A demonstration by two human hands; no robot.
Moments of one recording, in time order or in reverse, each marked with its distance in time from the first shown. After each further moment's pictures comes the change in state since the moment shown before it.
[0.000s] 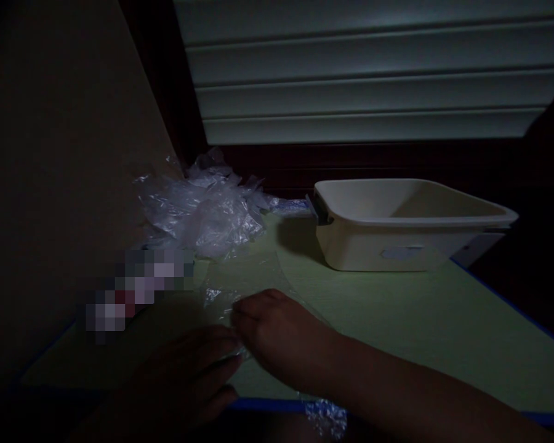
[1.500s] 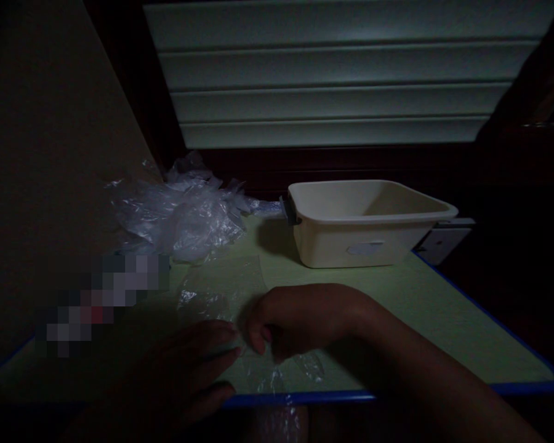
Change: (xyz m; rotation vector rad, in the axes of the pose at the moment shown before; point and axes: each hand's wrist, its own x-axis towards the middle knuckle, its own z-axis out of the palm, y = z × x) left_hand 0.030 0.010 0.001 -0.105 -0.100 -0.035; right_hand -0.023 0.024 -0.067 0.315 -0.508 0.111
